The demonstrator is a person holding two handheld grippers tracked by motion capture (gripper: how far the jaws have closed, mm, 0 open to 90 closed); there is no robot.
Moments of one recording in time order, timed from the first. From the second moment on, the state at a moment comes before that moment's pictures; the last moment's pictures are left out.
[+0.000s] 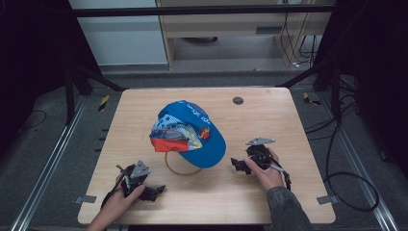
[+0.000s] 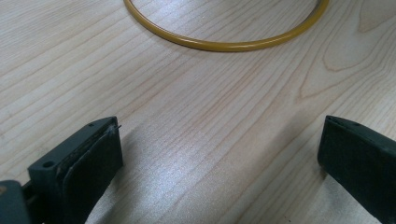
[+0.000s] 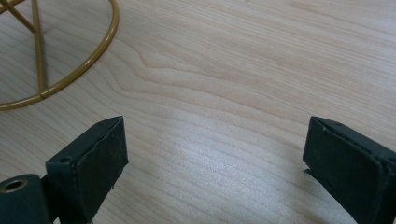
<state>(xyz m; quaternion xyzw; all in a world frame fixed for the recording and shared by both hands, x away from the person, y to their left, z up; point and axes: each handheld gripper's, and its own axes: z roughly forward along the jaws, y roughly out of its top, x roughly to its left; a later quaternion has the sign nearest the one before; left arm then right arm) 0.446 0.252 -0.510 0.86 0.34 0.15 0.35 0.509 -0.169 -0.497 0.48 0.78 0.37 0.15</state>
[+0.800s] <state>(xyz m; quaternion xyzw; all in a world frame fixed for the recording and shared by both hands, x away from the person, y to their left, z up) 0.446 0.252 -0.510 0.86 0.34 0.15 0.35 0.500 -0.157 -0.511 0.46 0.79 0.35 0.20</state>
